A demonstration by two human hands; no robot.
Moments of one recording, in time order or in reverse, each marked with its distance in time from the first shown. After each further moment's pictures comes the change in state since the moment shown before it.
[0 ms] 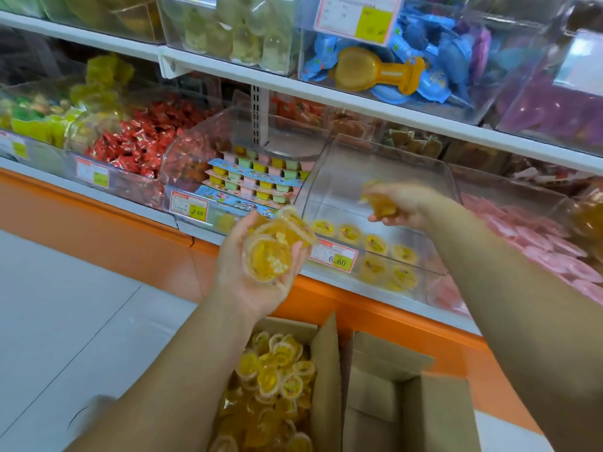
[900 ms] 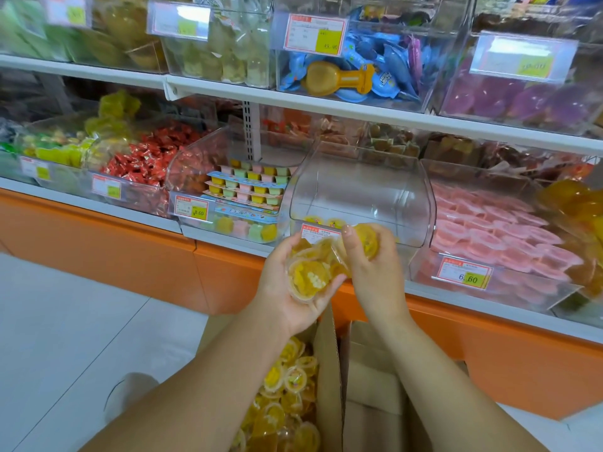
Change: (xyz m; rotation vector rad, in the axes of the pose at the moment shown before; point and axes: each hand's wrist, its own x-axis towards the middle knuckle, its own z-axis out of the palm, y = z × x) left_hand -0.012 -0.074 -0.016 0.246 -0.043 -0.038; right_hand -0.156 0.099 0.080 0.208 0.464 -0.591
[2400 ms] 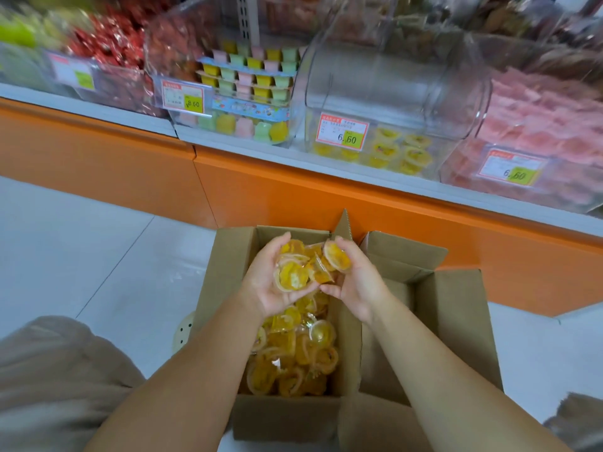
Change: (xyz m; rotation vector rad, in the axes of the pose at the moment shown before) left_hand 0.034 -0.048 -0.164 0.256 0.202 -0.153; right_hand -0.096 0.142 0.034 0.573 -0.347 0.923
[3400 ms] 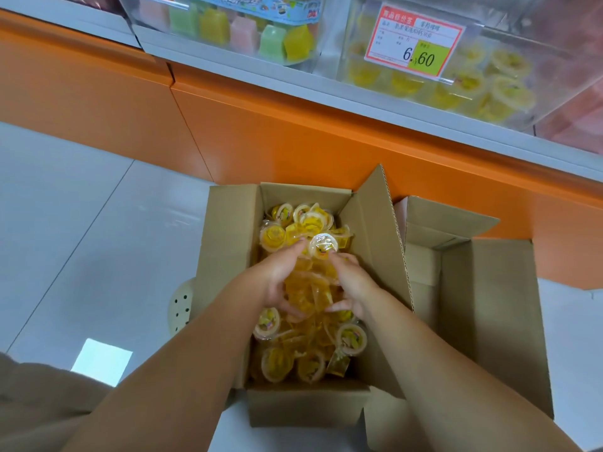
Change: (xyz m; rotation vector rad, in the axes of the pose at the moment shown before) left_hand 0.106 -0.024 -0.068 0.426 0.192 -0.406; right_hand 0.081 0.082 -0.014 -0.399 0.278 0.447
